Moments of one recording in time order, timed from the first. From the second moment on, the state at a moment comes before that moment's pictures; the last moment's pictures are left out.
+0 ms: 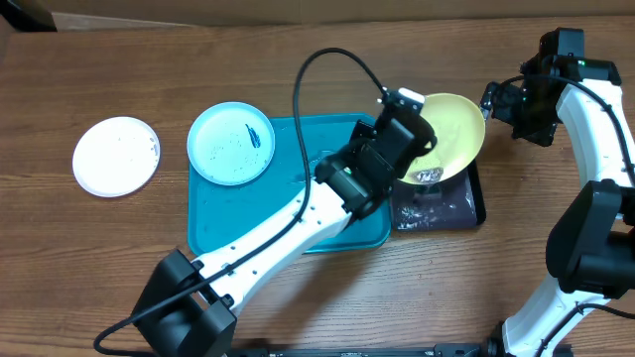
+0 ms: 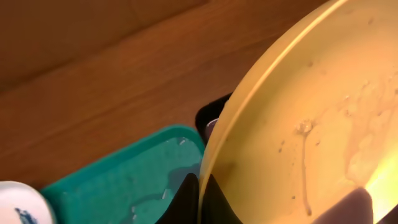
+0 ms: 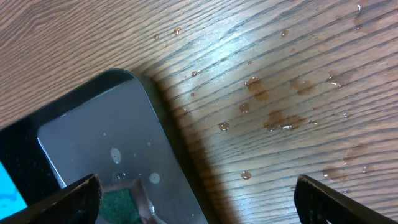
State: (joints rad) left arm -0.85 1.76 1.42 -0.39 -0.46 -0.21; right arm -0.16 1.97 1.67 -1.02 -0.15 0.25
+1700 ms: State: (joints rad) left arm -1.13 1.76 1.42 -0.26 -1.00 0.29; right arm -0.16 1.97 1.67 -1.02 -0.15 0.25
